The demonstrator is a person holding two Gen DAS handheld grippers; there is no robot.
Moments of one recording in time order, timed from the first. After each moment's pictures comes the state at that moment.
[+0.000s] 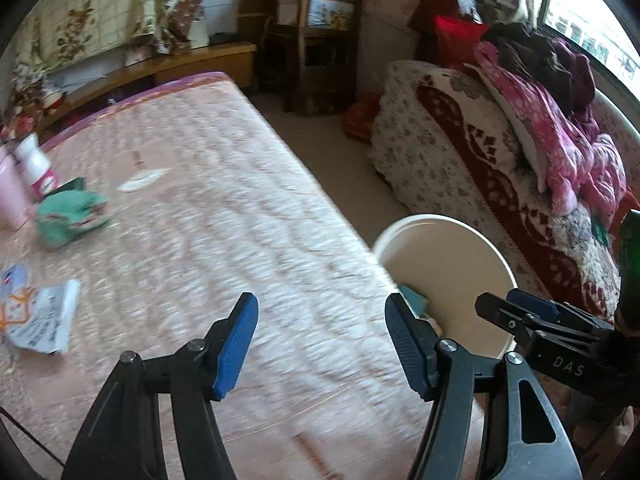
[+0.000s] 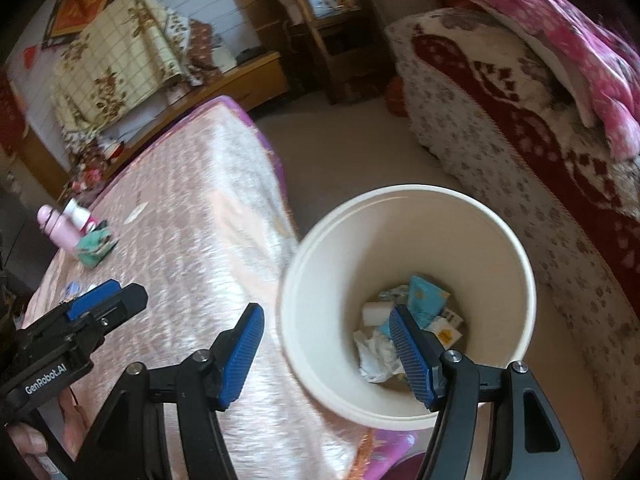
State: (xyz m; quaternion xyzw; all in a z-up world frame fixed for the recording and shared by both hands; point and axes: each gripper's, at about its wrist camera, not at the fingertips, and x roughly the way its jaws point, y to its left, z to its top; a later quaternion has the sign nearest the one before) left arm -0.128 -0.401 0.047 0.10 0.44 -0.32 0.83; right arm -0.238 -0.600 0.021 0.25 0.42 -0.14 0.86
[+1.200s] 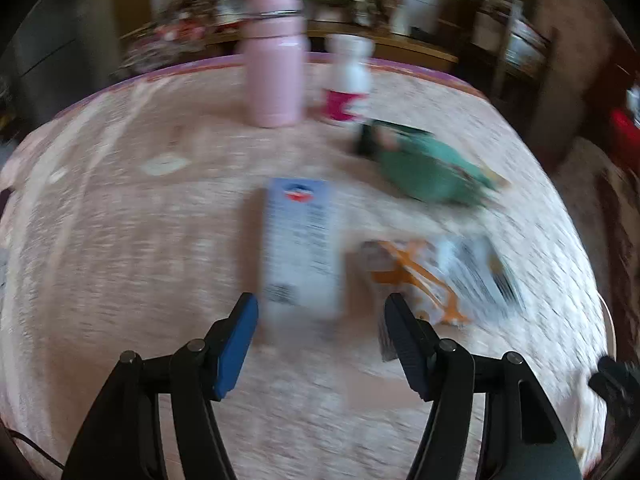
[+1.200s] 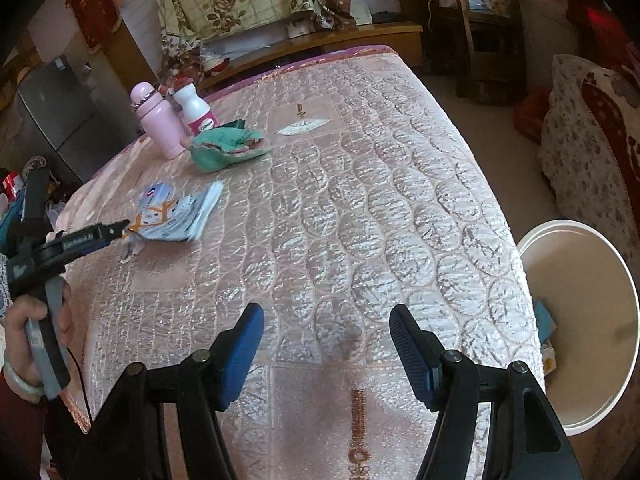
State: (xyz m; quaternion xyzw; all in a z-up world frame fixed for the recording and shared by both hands) left arm -0.024 -0.145 0.031 0.02 0.48 -0.09 0.87; right arm -0.151 -0.419 0.035 0.15 0.46 0.02 0.88
